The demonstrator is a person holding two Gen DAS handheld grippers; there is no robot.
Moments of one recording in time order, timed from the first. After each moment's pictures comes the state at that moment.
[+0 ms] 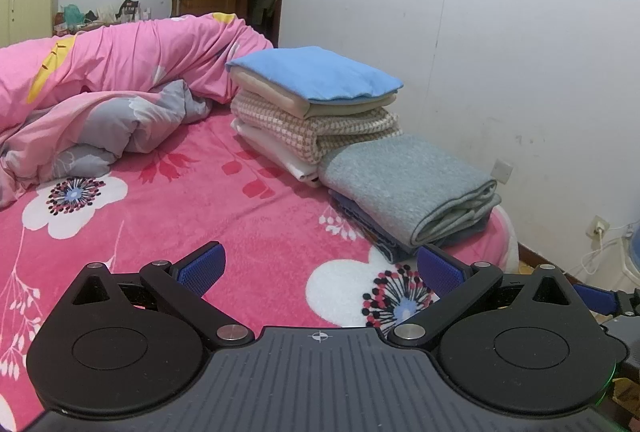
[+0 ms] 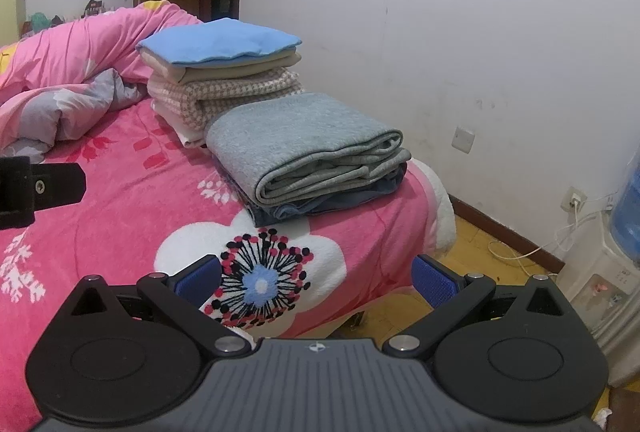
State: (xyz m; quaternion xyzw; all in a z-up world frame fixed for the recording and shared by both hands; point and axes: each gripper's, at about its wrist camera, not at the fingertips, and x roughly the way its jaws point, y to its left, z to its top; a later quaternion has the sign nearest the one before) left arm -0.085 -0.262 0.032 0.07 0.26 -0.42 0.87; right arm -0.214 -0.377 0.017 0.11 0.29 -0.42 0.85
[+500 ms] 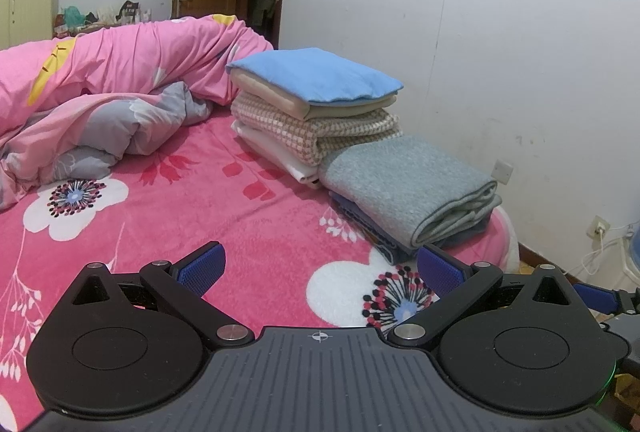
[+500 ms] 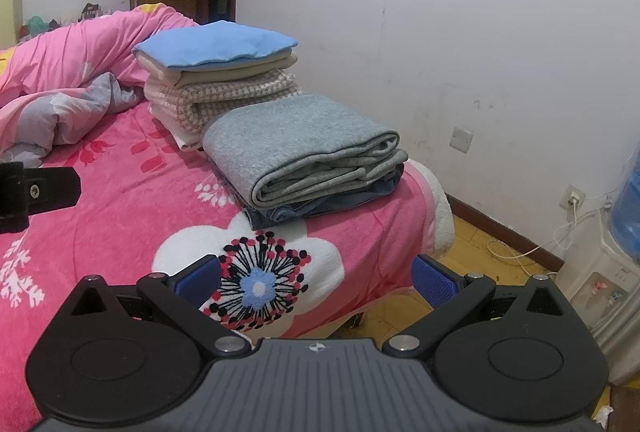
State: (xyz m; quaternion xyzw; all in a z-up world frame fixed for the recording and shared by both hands) left arm -0.085 -0.263 0.033 0.07 0.26 -0.42 0.87; right arm -0.215 -0.380 0.018 0.11 0.29 -0.42 0.85
